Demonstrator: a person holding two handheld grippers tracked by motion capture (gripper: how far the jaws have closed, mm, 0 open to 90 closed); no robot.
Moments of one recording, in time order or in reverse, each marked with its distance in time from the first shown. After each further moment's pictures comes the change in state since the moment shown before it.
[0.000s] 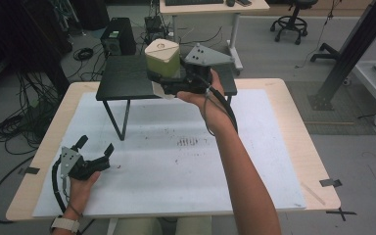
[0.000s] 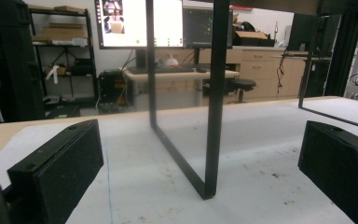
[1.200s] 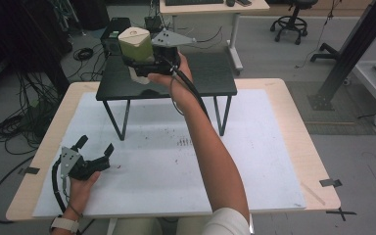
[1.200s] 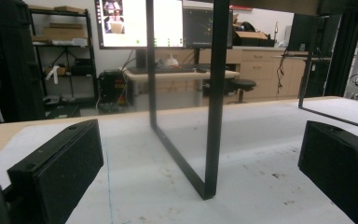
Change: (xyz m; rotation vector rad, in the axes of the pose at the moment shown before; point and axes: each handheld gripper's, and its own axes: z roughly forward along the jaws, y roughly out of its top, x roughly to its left) left arm 0.000 0.000 0.000 0.000 0.001 0.001; right arm -0.022 -0.009 0.090 0.034 -0.010 0.017
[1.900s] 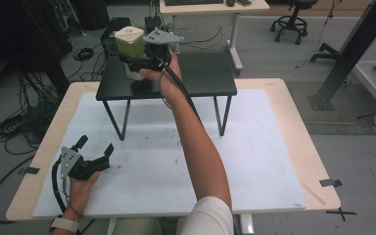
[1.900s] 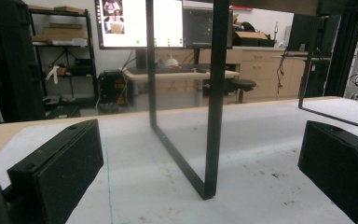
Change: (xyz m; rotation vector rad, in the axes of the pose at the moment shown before) left arm 0.000 0.000 0.000 -0.003 0.000 -0.001; right arm -0.017 -0.016 0.037 0.017 -0.051 0.032
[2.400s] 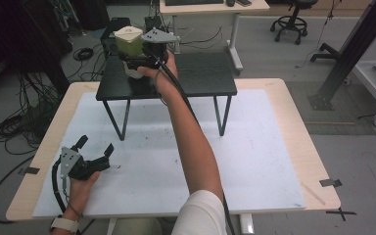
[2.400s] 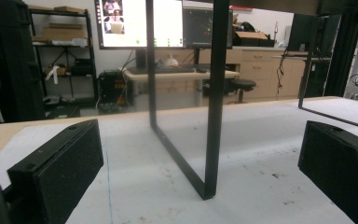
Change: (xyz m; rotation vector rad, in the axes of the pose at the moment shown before) left arm 0.000 0.000 0.000 0.002 0.000 0.003; right arm -0.011 -0.010 0.018 0.008 -0.024 0.025
